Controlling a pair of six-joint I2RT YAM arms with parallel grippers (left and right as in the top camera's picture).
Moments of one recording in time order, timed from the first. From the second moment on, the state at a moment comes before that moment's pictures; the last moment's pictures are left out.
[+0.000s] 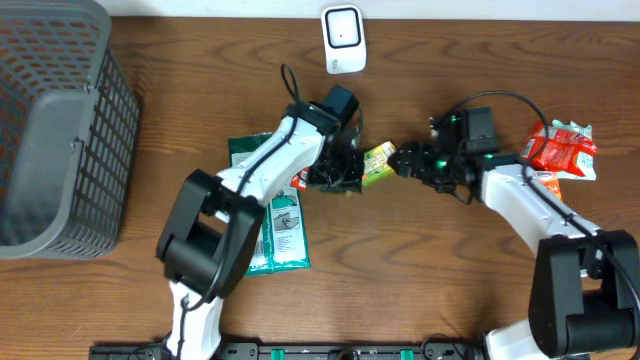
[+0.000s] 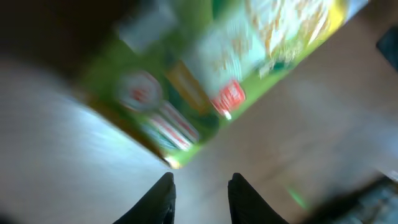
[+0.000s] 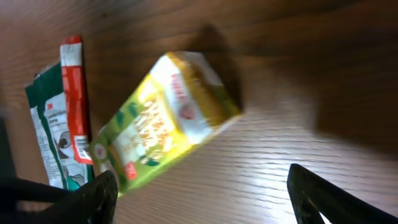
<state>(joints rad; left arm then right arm) -0.55 2.05 1.54 -0.91 0.41 -0.46 0.11 1.69 0.94 -0.35 -0.46 0.47</state>
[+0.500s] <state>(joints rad) -0.54 2.02 1.54 -0.72 0.03 -0.28 0.08 1.69 0.94 -0.37 -0.48 0.46</state>
